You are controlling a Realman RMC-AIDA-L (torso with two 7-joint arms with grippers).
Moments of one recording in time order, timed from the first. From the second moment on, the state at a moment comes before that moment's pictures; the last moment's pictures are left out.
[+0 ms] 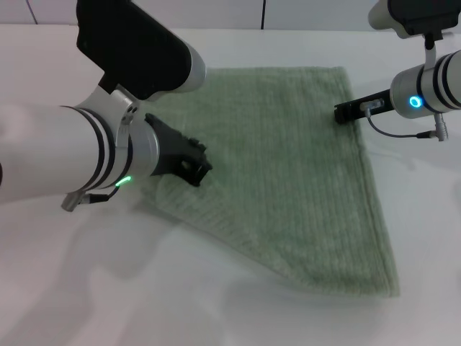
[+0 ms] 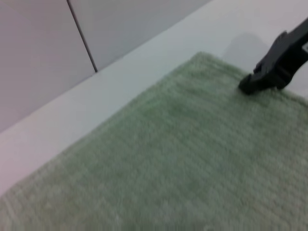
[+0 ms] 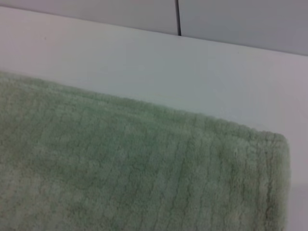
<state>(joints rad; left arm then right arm) -0.23 -2.06 -1.17 -1.86 2.89 -1.15 0.12 0.86 2.06 1.86 0.58 -2.47 0.77 -0.52</state>
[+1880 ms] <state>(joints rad) -0.27 -2.06 -1.24 -1.87 2.89 -1.46 0.01 0.86 2.06 1.86 0.58 -2.47 0.78 -0.52</state>
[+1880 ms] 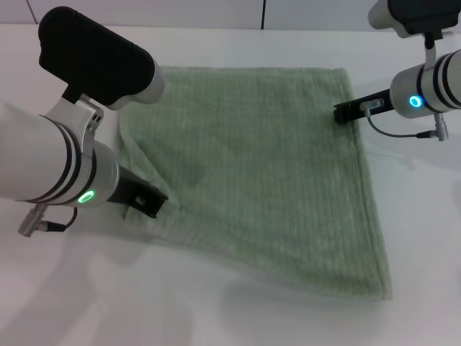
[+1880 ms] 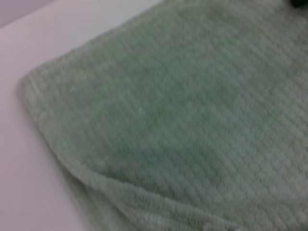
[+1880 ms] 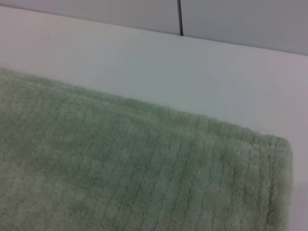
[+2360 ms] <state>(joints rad) -0.28 -2.06 -1.24 -1.86 2.89 -1.49 -0.05 0.86 2.06 1.86 0.58 -2.47 0.78 -0.52</state>
